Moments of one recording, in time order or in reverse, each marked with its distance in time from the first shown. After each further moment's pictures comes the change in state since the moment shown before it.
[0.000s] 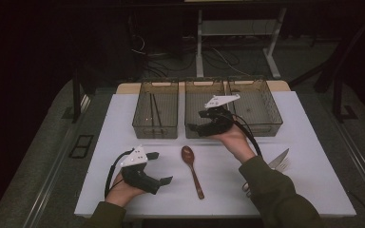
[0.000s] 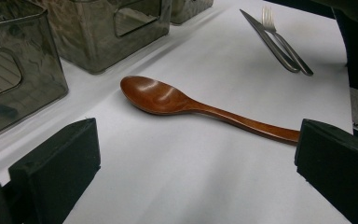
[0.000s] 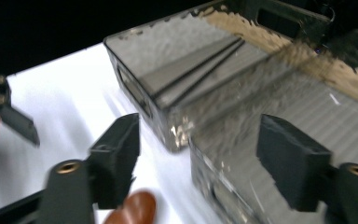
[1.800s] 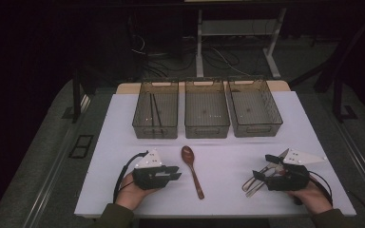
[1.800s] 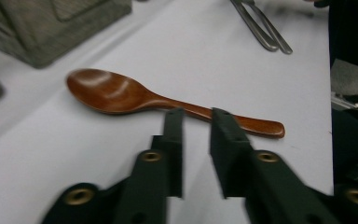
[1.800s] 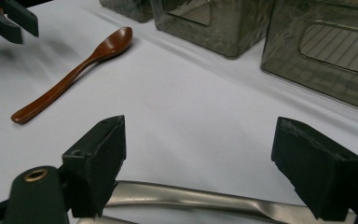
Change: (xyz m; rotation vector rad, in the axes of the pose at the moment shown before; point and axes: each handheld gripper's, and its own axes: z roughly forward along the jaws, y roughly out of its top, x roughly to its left) left arm -0.022 0.010 0.028 0.124 -0.078 0.048; right arm -0.006 -0.177 -0.151 -0.053 -0.102 0.105
